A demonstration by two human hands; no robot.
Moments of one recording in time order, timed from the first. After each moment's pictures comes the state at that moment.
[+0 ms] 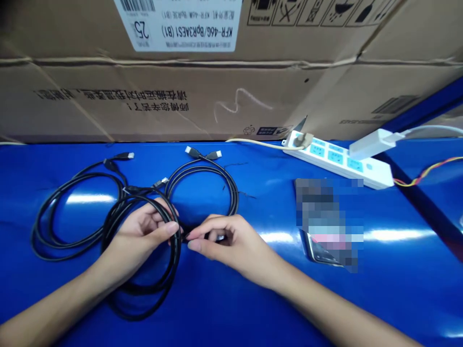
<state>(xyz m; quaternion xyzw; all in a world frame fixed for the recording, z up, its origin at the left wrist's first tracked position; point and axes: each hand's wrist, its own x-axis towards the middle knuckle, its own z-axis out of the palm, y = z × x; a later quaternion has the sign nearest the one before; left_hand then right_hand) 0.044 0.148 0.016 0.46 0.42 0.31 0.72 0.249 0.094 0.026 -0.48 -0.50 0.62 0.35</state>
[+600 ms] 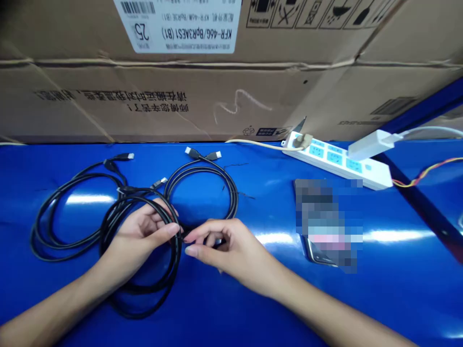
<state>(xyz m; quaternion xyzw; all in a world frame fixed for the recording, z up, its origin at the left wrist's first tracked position) 0.045 0.147 0.017 0.47 0.43 0.33 0.70 0.245 0.091 0.028 -0.51 -0.47 0.64 0.32</state>
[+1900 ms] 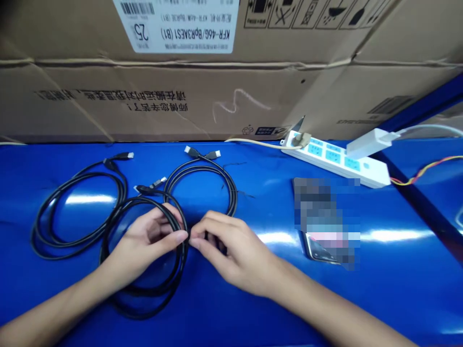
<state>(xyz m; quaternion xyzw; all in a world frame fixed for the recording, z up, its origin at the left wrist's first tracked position) 0.045 0.138 0.018 0.53 0.42 0.25 0.69 0.251 0.087 0.028 -0.47 -0.71 0.42 0.33</state>
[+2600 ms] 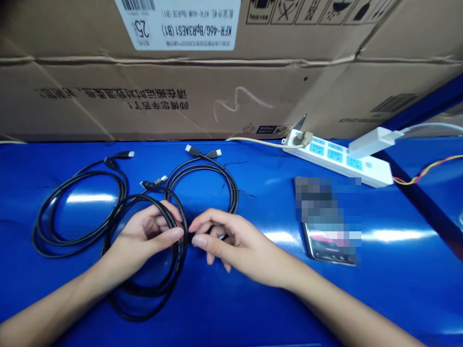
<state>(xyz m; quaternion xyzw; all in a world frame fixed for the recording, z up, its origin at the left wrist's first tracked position) 0.043 0.143 0.020 0.49 0.40 0.27 0.73 0.259 0.092 0.035 -0.45 -0.50 0.67 0.30</state>
